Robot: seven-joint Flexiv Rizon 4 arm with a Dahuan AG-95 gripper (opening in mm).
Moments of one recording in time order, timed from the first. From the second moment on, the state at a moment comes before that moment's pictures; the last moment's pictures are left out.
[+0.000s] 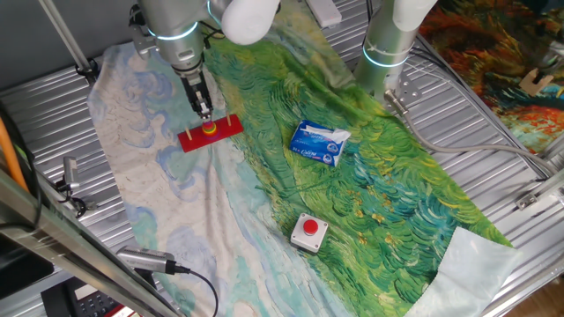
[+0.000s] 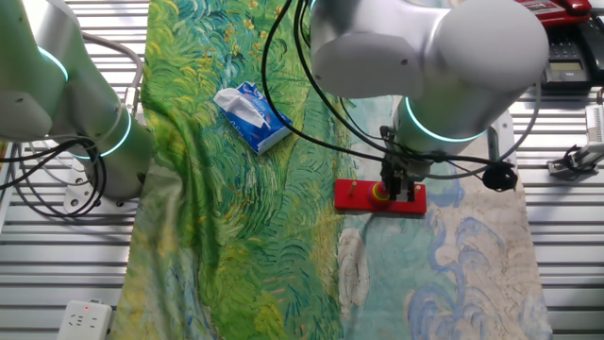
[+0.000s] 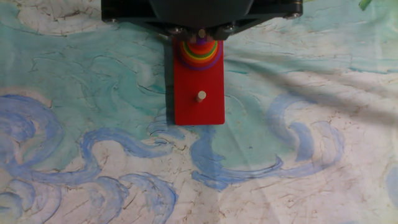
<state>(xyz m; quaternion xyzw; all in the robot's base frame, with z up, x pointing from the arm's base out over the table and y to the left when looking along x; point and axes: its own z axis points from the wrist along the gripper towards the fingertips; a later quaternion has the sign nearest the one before) 0.516 -0.074 0.087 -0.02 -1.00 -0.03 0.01</state>
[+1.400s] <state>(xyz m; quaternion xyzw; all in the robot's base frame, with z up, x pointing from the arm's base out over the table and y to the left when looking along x) 0.516 -0.073 0.079 -0.02 -1.00 -0.02 0.01</state>
